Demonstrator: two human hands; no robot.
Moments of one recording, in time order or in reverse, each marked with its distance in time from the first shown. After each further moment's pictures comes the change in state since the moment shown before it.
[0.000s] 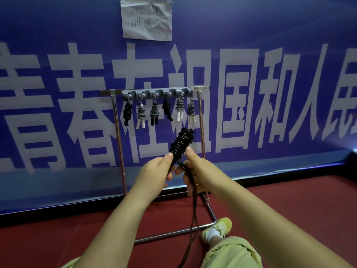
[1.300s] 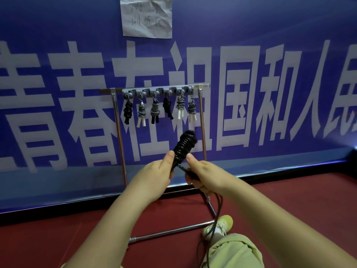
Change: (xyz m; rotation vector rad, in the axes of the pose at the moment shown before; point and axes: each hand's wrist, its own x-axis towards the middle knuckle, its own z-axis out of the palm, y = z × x) left_hand -0.003 0.003 -0.005 0.354 -0.104 0.001; right_hand -0.001 0.009 -0.010 -0.202 -0.062 -0.024
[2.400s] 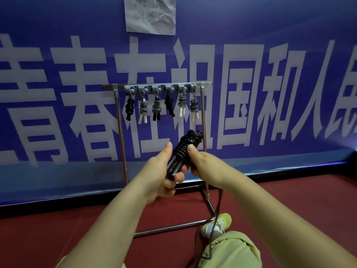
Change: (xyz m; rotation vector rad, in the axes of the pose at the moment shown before) left_hand -0.009 0.015 -0.001 -0.768 -0.325 -0.224; right_hand -0.006 -0.018 0.001 -0.094 0.110 -0.121
